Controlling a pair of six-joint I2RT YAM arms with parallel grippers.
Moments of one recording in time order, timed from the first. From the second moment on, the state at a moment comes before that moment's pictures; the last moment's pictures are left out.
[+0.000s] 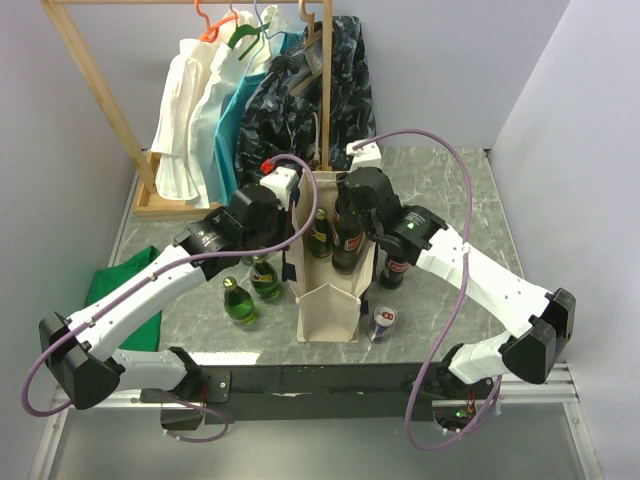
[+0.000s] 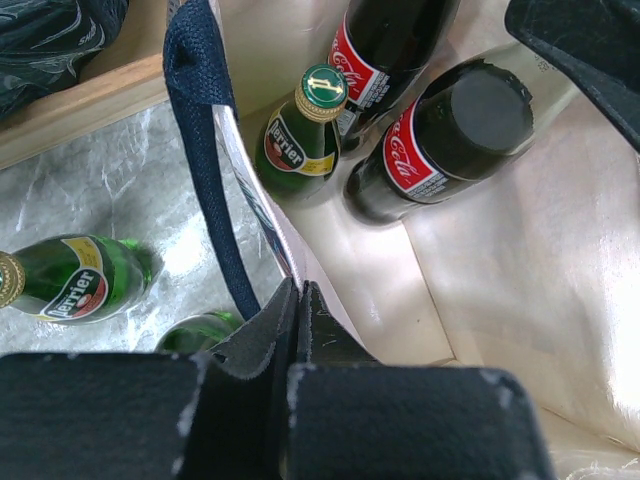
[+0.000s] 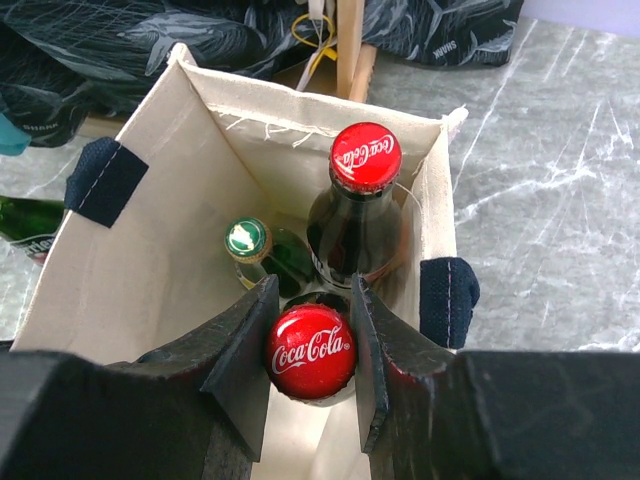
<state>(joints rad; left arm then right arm) -0.76 1.24 1.22 -0.55 -0.15 -0.33 0.80 1.38 1.38 -0.48 0.50 0.27</state>
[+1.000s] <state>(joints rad) -0.76 1.24 1.22 -0.55 -0.15 -0.33 0.81 1.38 1.30 -0.43 0.51 0.31</state>
